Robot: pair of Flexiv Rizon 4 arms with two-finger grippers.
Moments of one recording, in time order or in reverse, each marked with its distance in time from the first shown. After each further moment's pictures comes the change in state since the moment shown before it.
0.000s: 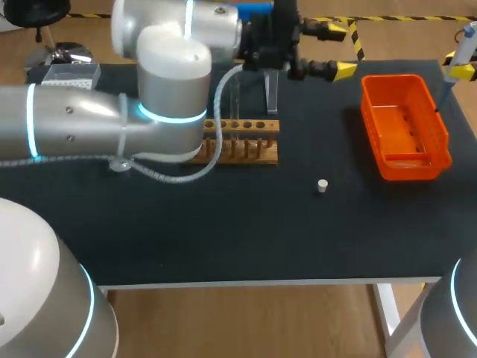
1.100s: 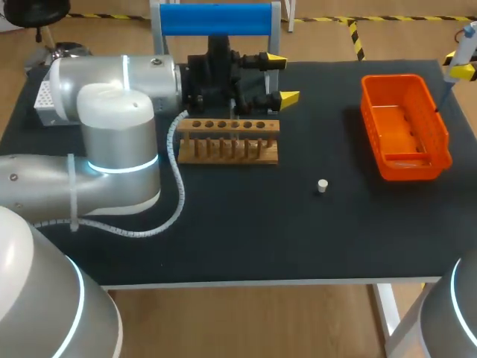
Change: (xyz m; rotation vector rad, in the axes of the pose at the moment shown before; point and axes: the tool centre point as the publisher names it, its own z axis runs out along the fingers) left arm 0.021 0.047 -0.086 0.081 -0.126 -0.041; right arm 0.000 0.000 0.000 0.000 0.000 0.000
